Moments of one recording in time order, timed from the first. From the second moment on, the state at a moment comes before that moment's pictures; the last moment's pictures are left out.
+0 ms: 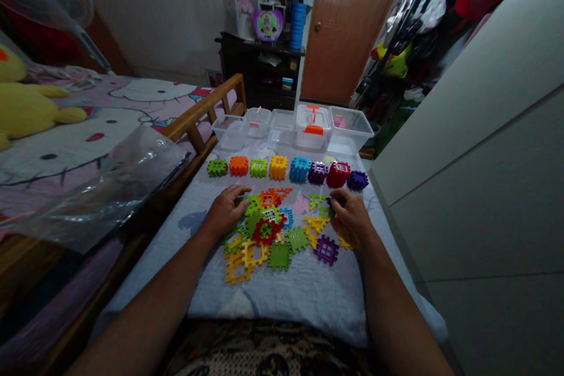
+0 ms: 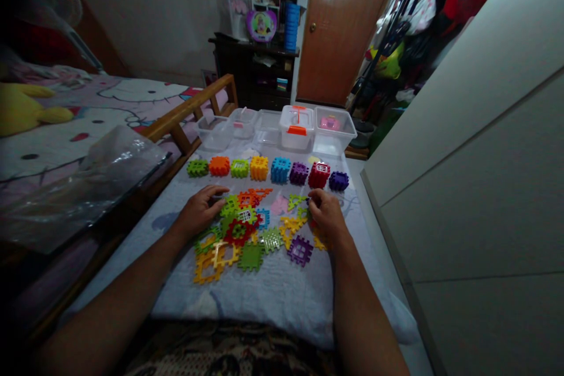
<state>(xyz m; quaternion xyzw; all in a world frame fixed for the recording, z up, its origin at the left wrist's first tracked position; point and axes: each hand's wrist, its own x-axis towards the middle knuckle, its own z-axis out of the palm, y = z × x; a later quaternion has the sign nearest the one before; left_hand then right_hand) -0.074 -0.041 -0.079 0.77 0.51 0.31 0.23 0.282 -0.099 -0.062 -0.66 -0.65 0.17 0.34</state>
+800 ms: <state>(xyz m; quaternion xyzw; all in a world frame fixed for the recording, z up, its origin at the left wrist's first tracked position) -0.073 -0.043 -0.077 0.76 0.50 0.33 0.24 0.243 -0.185 -0.021 -0.60 -0.79 0.15 0.03</state>
